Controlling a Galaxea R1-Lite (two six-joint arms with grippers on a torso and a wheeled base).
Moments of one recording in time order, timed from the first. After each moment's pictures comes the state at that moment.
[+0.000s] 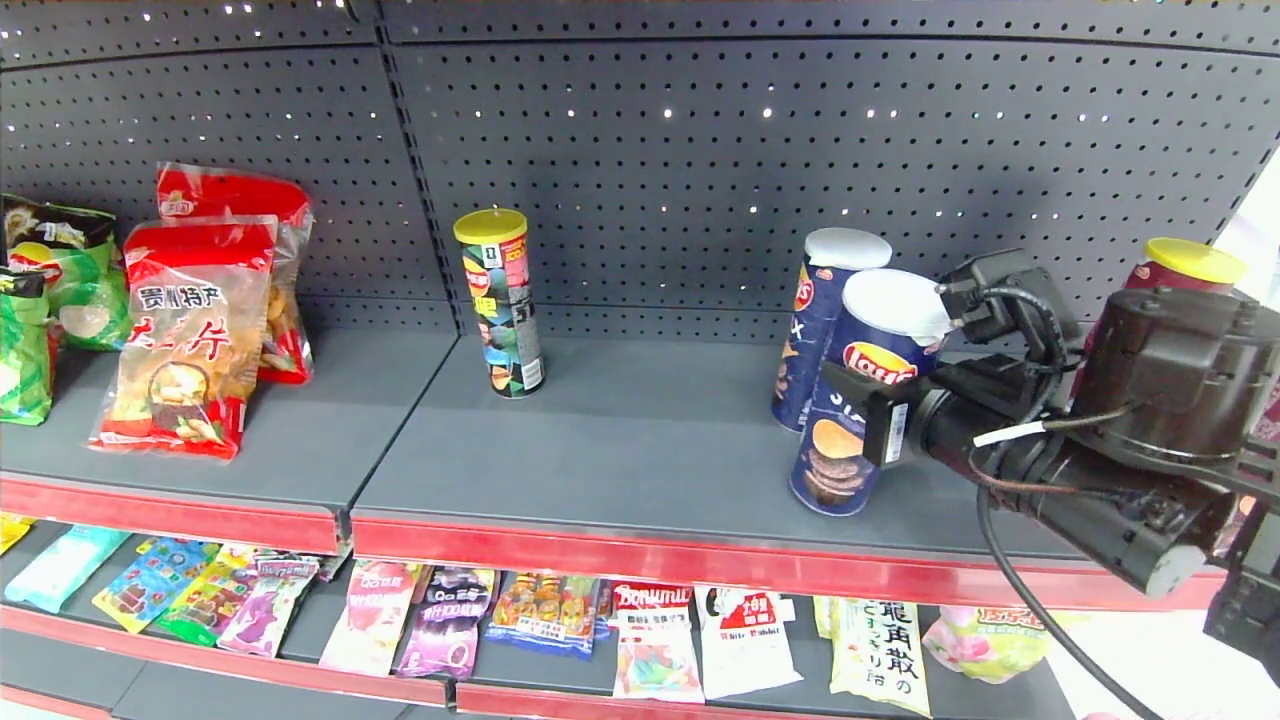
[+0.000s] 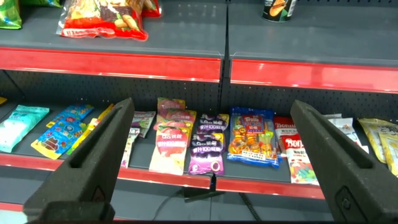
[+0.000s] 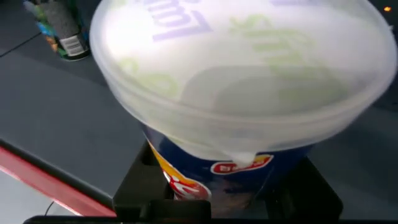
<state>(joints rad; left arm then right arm) 0.00 0.00 0.00 0.01 0.02 0.00 0.61 1.58 -0.63 -0.81 -0.28 -0.05</state>
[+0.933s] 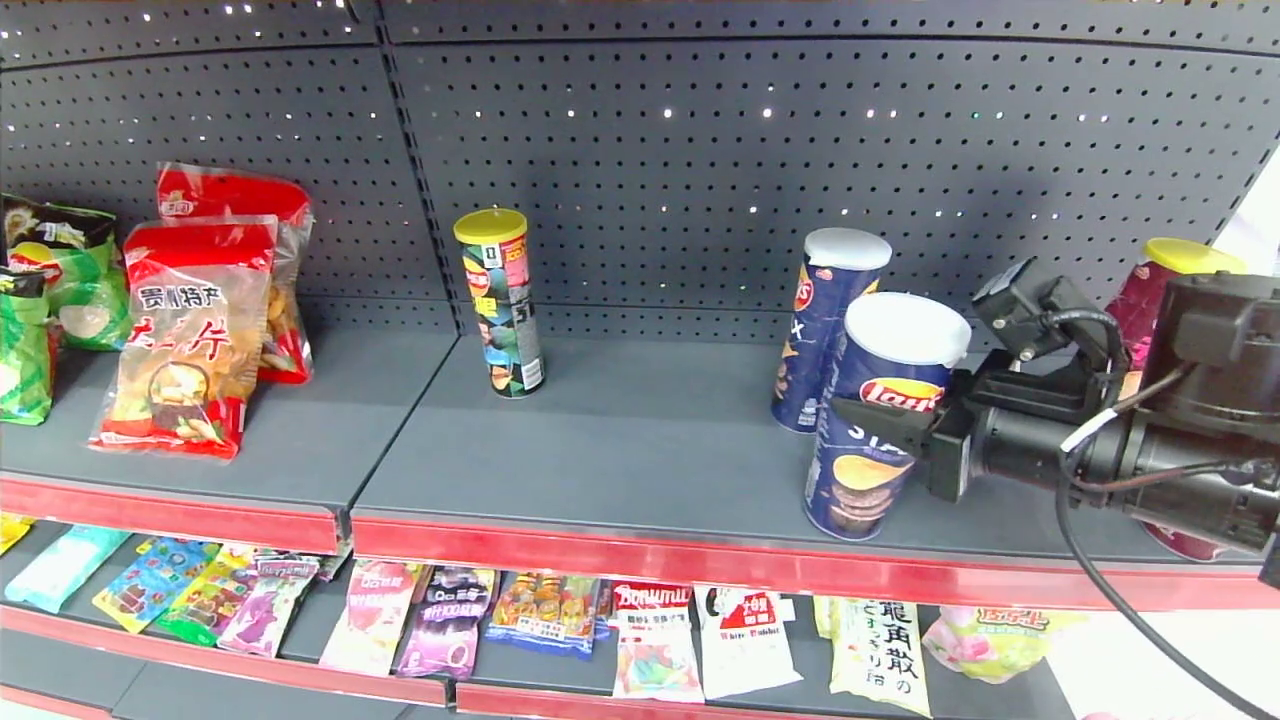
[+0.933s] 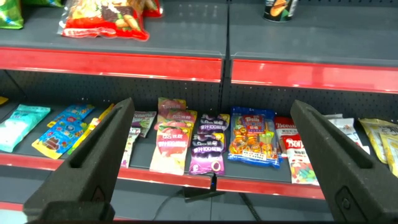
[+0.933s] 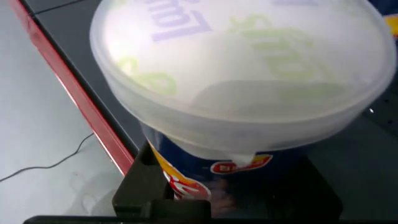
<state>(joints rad) 0.00 0.00 0.00 0.01 0.02 0.00 0.39 1.53 -0.64 -0.67 0.31 -0.24</state>
